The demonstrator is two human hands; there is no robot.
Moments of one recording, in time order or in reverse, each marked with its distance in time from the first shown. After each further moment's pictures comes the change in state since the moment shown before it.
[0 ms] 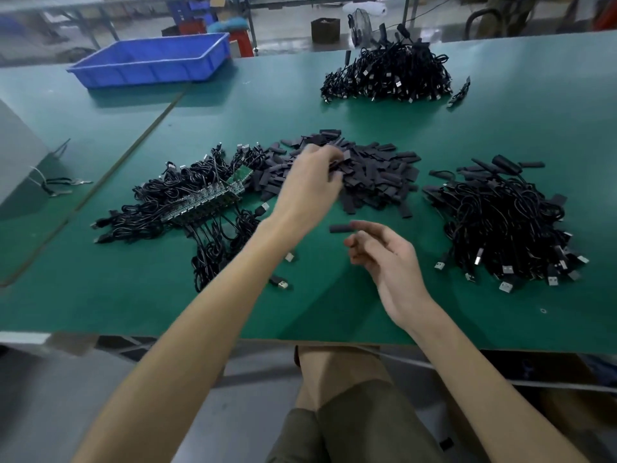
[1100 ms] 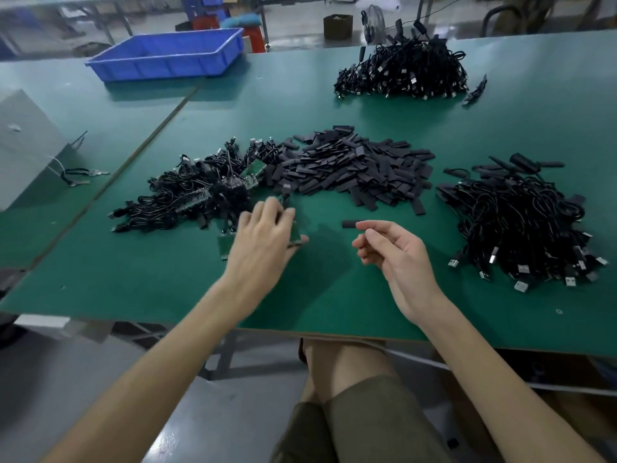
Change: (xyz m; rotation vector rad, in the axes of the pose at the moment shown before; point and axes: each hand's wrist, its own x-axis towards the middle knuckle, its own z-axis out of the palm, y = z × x) left_hand -0.097 -0.084 -0.017 0.620 -0.004 0.134; right_hand 0.002 0.007 -0.003 -0.118 -0.098 -0.037
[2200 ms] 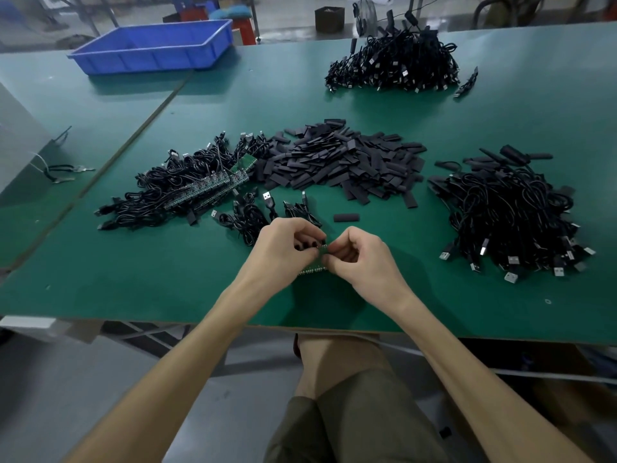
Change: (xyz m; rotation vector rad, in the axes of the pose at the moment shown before) left_hand -0.001 0.037 -0.016 -0.761 -0.229 -0.272; right_hand -0.005 0.009 0.017 -0.665 -0.098 -0.088
